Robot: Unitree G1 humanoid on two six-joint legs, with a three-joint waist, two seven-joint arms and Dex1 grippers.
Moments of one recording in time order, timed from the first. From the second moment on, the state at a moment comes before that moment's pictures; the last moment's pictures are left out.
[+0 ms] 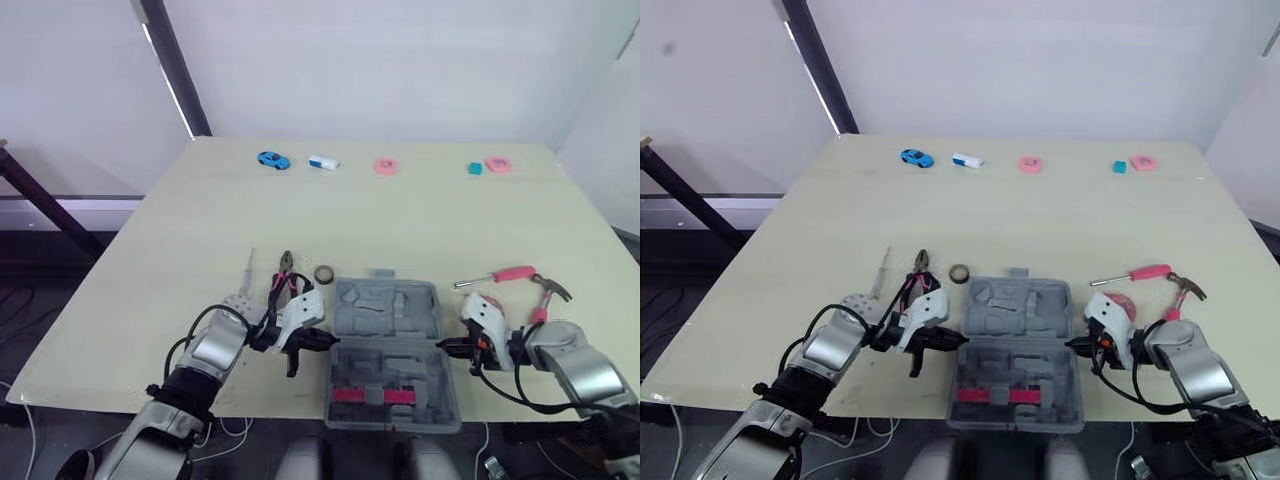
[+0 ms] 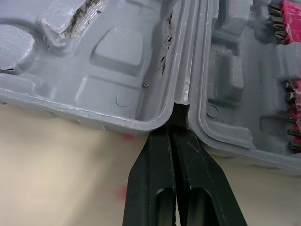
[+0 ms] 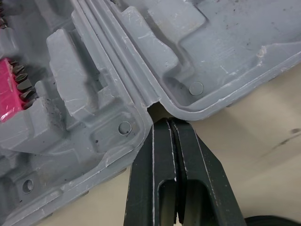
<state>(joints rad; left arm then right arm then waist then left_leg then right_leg) -0.41 0.54 -0.29 0.23 0.01 0.29 -1.29 -0.18 -0.64 0.14 -0.07 0.13 0.61 1.09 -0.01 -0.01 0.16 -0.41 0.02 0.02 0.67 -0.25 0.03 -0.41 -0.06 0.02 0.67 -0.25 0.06</state>
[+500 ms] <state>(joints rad) -0.40 0.57 -0.32 0.20 -0.01 0.30 -1.29 -0.12 -0.65 0.14 -0.16 0.19 0.68 1.03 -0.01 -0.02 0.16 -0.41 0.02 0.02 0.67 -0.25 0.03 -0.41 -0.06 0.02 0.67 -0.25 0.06</state>
